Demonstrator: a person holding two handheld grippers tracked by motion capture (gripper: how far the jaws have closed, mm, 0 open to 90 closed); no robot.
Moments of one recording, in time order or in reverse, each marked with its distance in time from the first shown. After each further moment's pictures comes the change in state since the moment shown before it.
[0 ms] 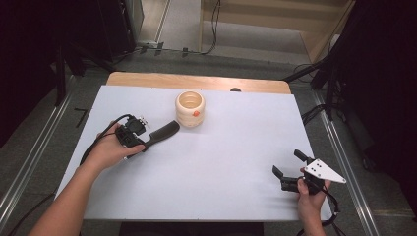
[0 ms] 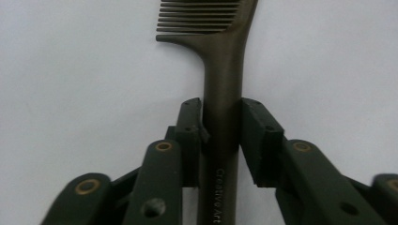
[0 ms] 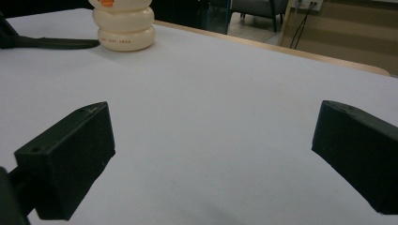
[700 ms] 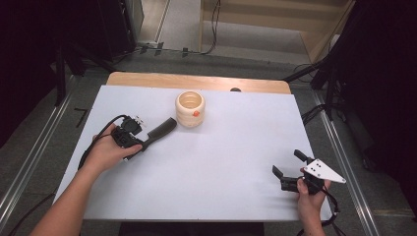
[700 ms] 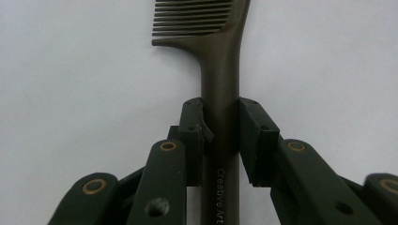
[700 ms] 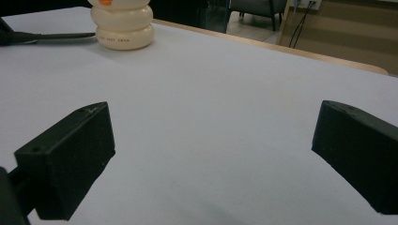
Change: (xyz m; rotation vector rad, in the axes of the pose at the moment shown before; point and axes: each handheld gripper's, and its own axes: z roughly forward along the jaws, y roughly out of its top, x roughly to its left) left arm 0.007 -0.012 -0.003 -0.080 -0.027 -0.061; right arm 0.000 0.000 0.001 0.005 -0.006 -0.004
